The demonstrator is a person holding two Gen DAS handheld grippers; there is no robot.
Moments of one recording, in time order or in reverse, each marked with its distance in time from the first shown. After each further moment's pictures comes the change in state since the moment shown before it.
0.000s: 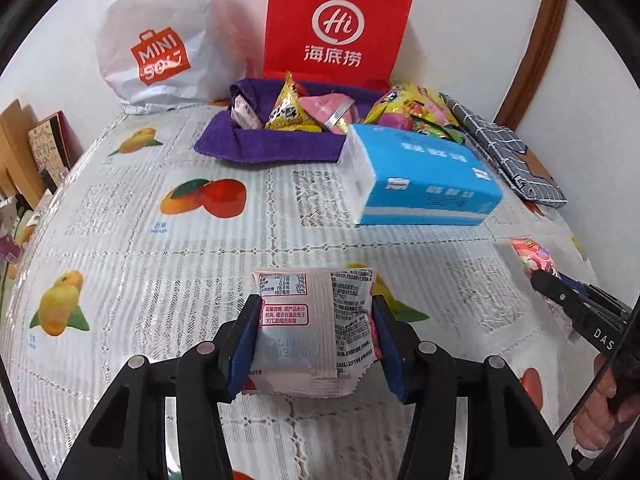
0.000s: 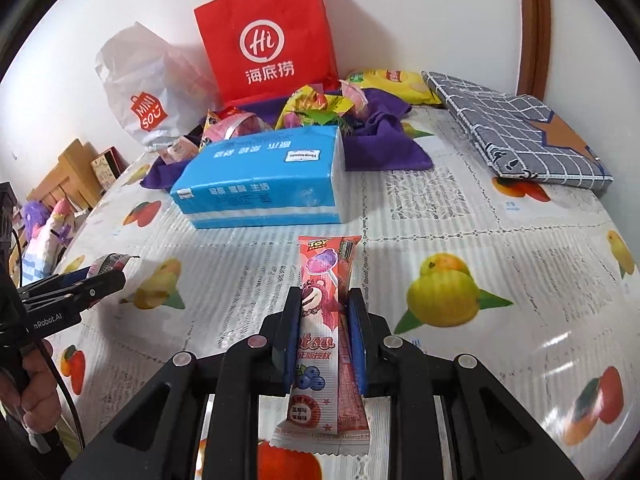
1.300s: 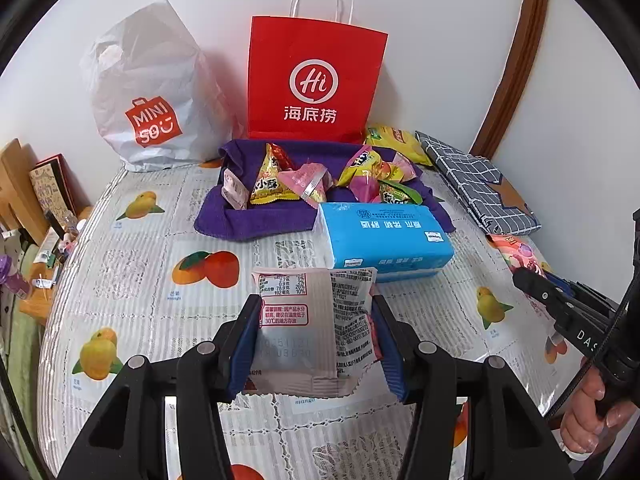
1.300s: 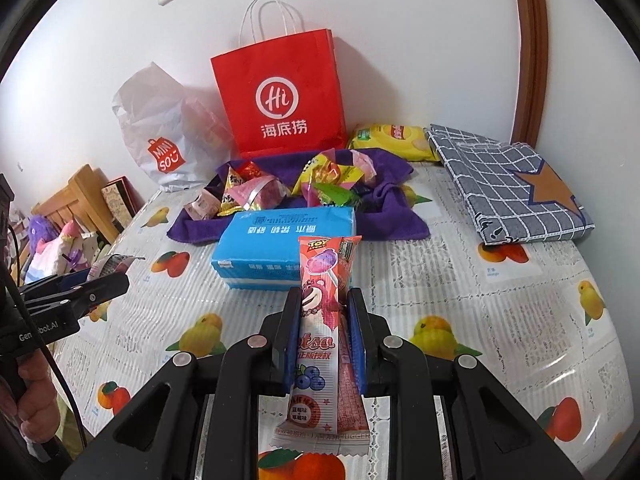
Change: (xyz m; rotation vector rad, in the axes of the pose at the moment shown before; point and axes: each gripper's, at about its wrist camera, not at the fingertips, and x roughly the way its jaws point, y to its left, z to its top) left arm -0.060 -0.016 0.048 0.039 -0.072 -0.024; right arm -0.053 0.018 0.045 -0.014 -0.087 -0.007
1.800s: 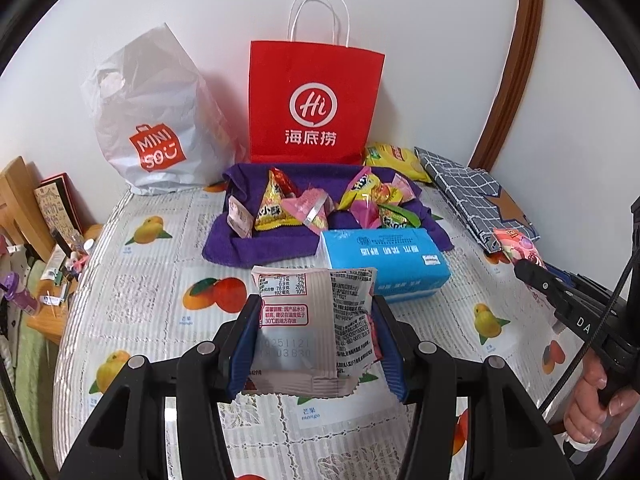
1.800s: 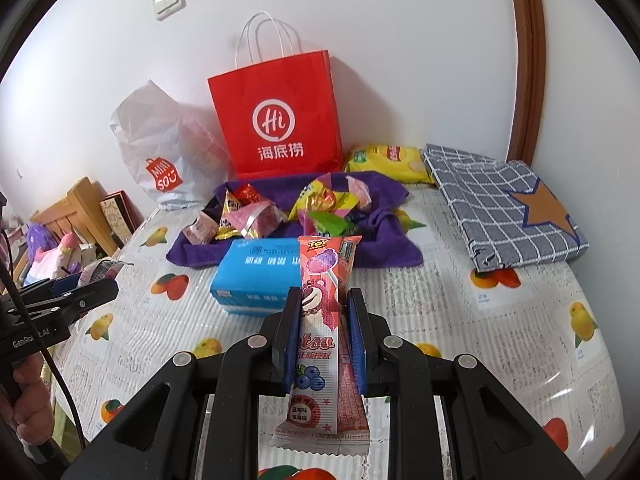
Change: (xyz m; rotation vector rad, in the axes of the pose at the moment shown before) left arm -0.016 0.000 0.019 0.017 -0.048 0.013; right arm -0.008 -0.001 0.025 -0.005 -0.044 -0.011
